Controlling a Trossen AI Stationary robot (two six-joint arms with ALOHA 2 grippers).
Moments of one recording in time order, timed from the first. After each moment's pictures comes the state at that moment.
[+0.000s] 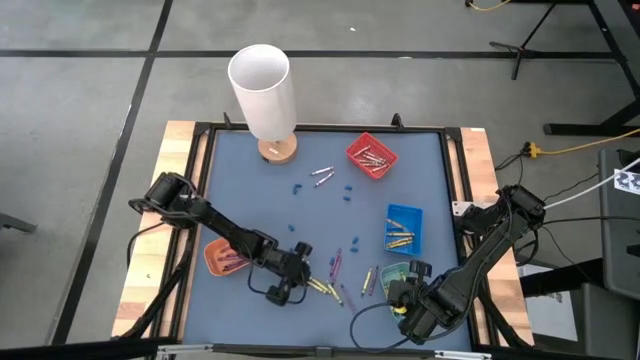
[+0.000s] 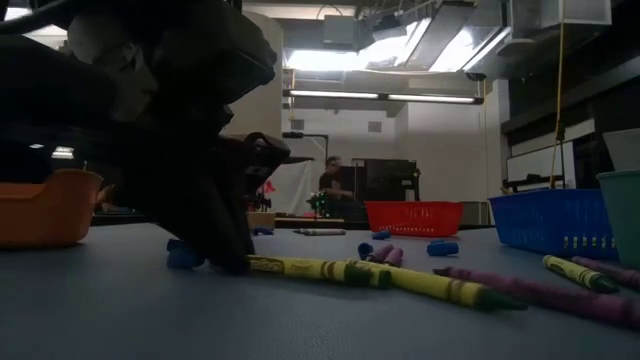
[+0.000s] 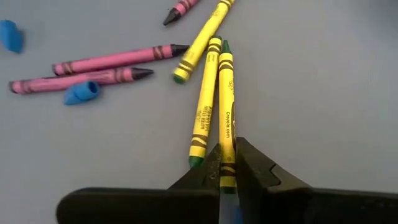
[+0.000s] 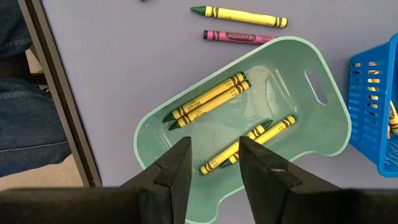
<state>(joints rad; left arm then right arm) -0.40 1.89 0.88 0.19 -0.02 0.03 0.84 1.73 1.41 -1.12 0.13 1.05</state>
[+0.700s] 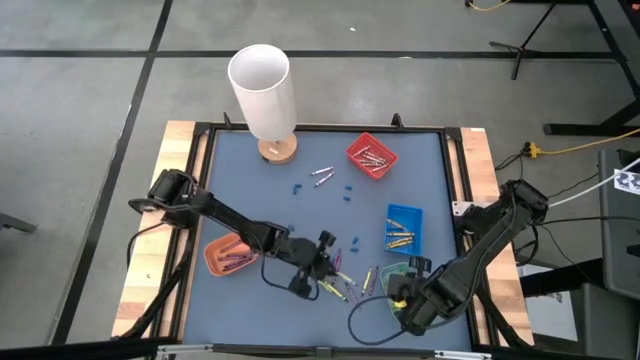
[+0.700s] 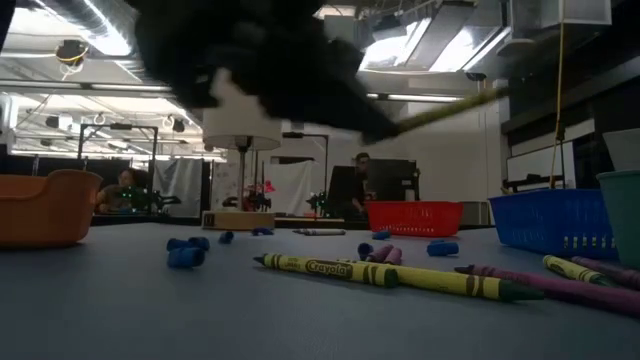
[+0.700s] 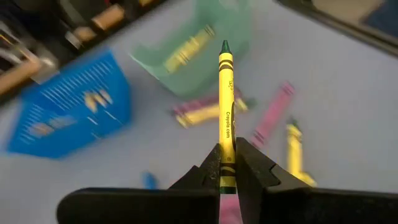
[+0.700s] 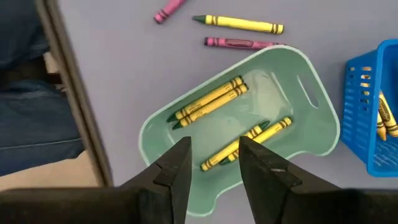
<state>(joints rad) -0.31 1.89 1.06 0.28 -0.07 0.33 0.81 1.68 1.41 -1.13 0.09 1.01</state>
